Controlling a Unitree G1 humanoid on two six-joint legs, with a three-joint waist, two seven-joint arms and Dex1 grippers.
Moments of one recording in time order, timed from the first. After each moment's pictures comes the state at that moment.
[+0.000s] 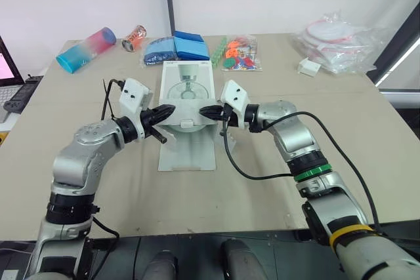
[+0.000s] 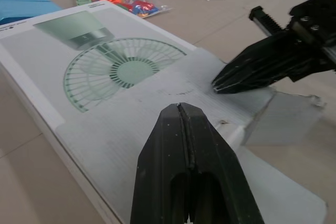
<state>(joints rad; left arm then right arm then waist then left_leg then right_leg) -0.48 0.47 0.05 -0.29 -0.43 0.75 -0.64 -0.87 -0.34 0.23 0.44 0.05 0.12 0.96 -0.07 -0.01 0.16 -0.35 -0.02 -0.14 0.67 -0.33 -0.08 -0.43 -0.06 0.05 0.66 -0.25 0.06</state>
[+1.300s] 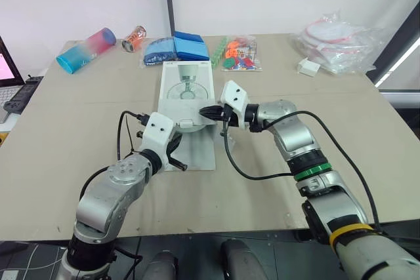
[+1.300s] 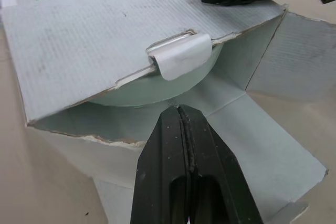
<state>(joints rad) -0.29 0.28 -0.11 -0.64 -0.28 1.07 -0.13 -0.88 -0.34 0.23 0.47 0.04 0.09 0.98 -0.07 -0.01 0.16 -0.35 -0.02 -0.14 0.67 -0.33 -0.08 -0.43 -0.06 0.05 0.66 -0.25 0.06</state>
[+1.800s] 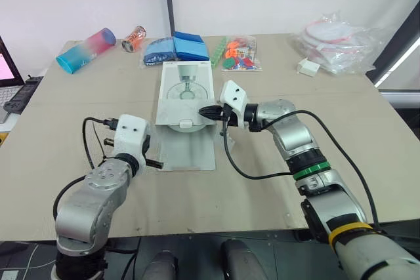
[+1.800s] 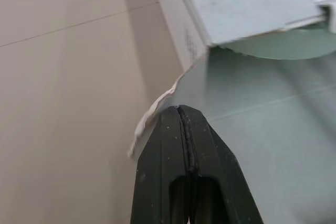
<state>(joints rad) -0.26 0.27 0.05 -0.70 -0.20 1.22 -0.01 -0.90 -0.33 0.23 0.49 0.04 0.08 0.99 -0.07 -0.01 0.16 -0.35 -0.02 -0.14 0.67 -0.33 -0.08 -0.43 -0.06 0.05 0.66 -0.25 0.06</state>
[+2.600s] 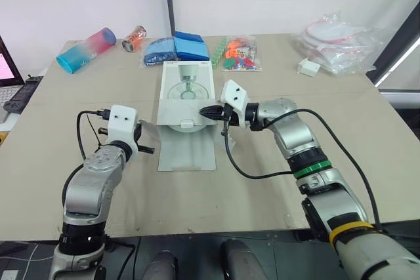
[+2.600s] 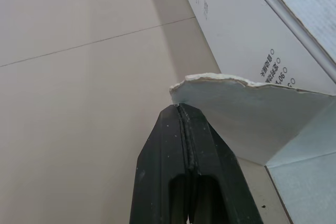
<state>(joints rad) -0.33 0.30 0.07 -0.36 -0.16 0.90 -0.12 -0.90 -0.34 0.23 0.49 0.04 0.08 1.01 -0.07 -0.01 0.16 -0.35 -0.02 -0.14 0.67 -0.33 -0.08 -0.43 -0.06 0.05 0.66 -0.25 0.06</state>
